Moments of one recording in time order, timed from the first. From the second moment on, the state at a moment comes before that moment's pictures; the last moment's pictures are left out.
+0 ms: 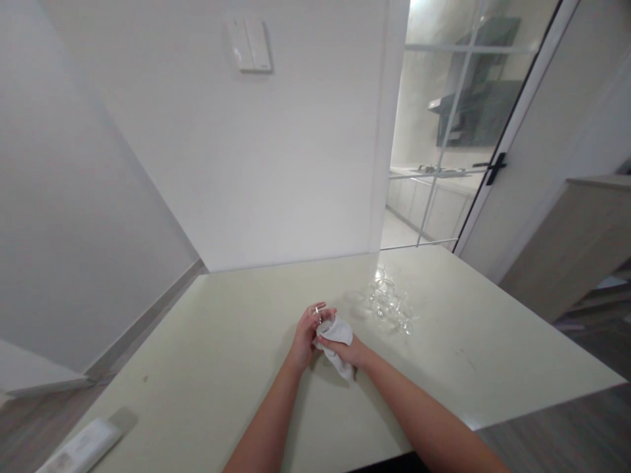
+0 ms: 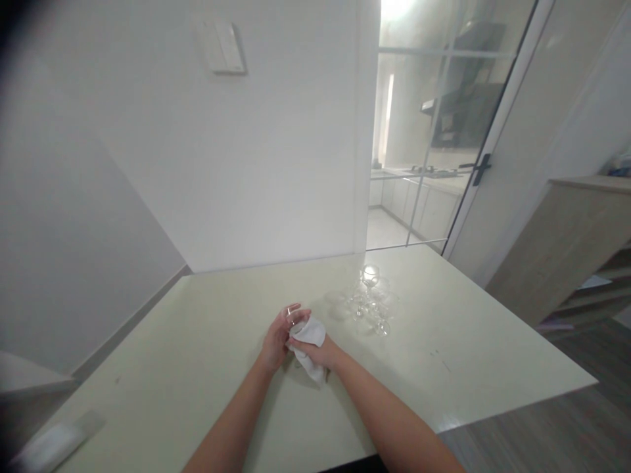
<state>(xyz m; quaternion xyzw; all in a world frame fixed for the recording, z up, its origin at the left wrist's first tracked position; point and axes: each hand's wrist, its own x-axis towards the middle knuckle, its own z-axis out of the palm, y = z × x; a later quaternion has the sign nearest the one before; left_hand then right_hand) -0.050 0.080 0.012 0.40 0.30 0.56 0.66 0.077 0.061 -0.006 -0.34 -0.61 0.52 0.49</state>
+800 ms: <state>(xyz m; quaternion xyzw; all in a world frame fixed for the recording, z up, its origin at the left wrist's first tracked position) -0.051 0.081 0.009 0.45 0.29 0.56 0.63 0.078 0.064 -0.012 -0.33 -0.63 0.52 0.47</state>
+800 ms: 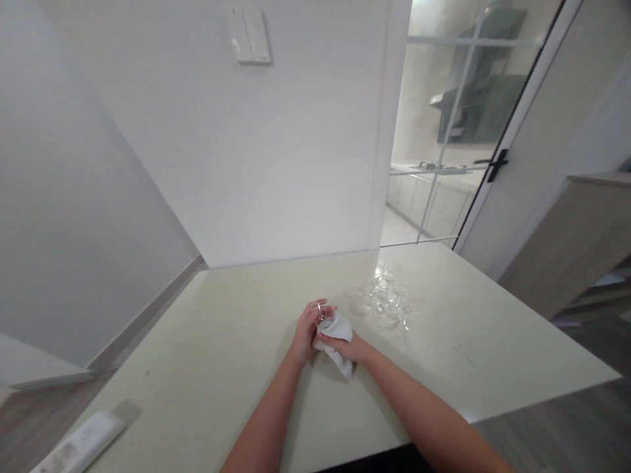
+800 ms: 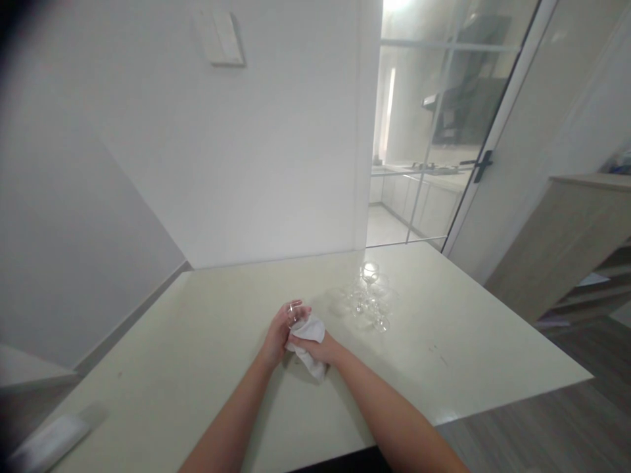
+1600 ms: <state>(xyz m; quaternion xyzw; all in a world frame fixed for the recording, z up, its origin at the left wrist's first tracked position) -0.071 0.099 0.006 0.21 0.32 0.73 0.56 0.075 0.071 -0.012 -0.33 -0.32 0.71 0.54</state>
